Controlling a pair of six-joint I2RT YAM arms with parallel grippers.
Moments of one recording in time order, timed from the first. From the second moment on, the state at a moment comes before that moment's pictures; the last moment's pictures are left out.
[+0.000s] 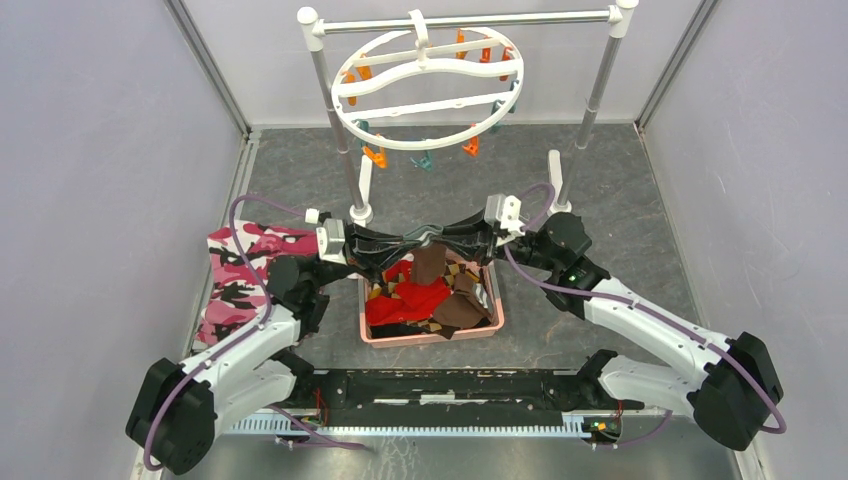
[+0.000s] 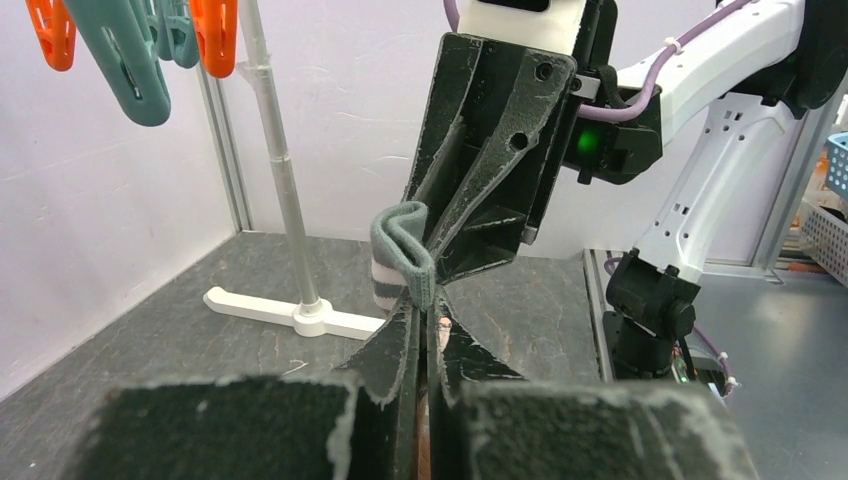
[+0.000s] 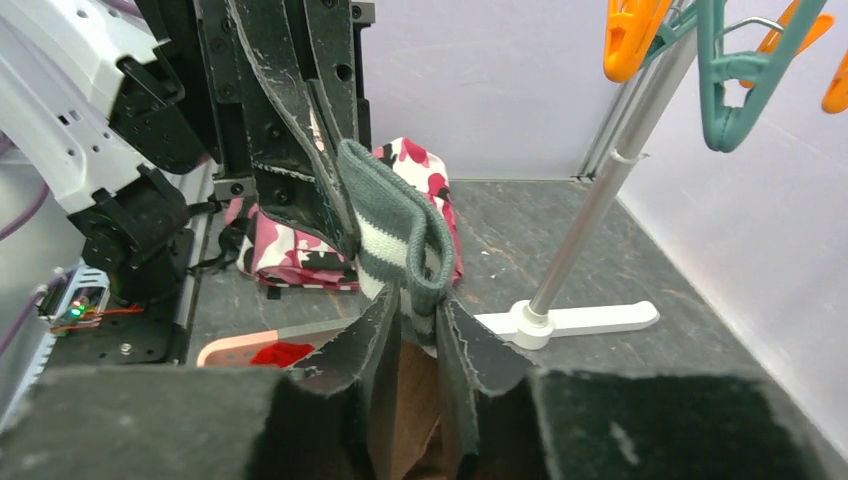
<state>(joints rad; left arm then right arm) -0.53 0.95 0.40 1.12 0.74 -0.35 0.73 1.08 0.71 0.58 -0.63 -0.08</state>
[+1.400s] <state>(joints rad) -0.19 1.53 0.72 1.01 -0.01 -0.26 0.57 1.08 0.76 0.40 -0.32 -0.01</state>
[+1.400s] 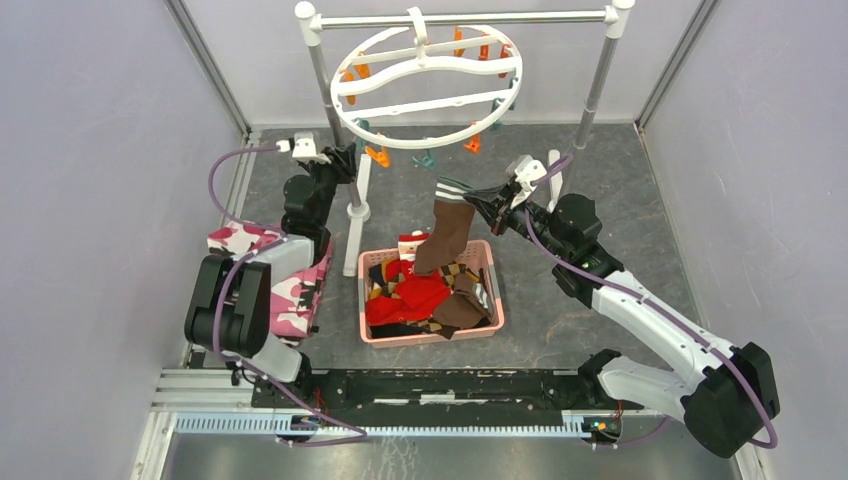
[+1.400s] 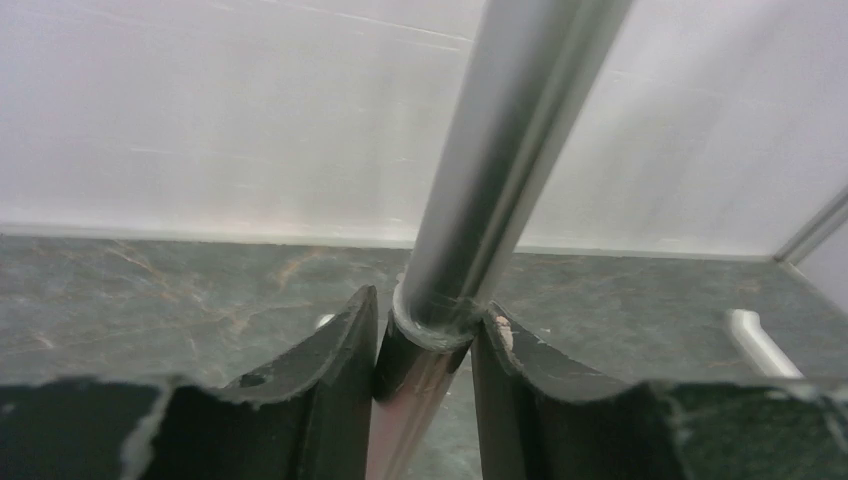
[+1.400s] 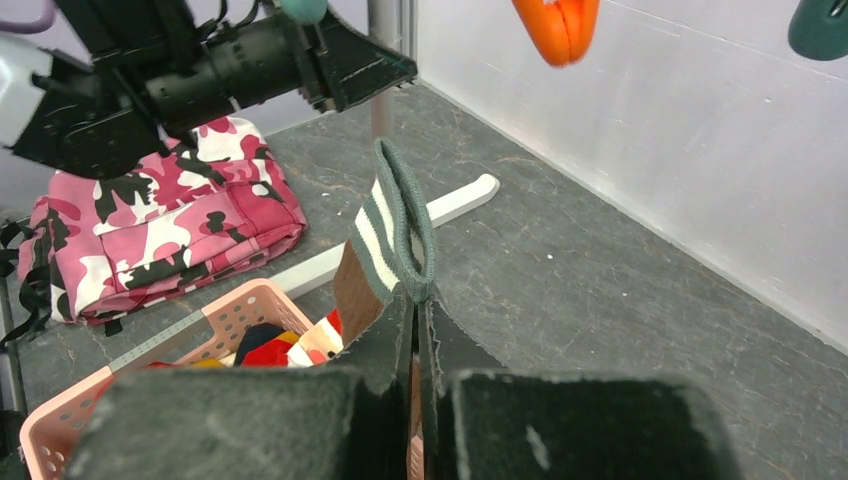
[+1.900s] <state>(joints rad) -0.04 1.79 1.01 0.99 0.18 -0.18 0.57 1.08 0.76 0.41 -0.36 0.00</state>
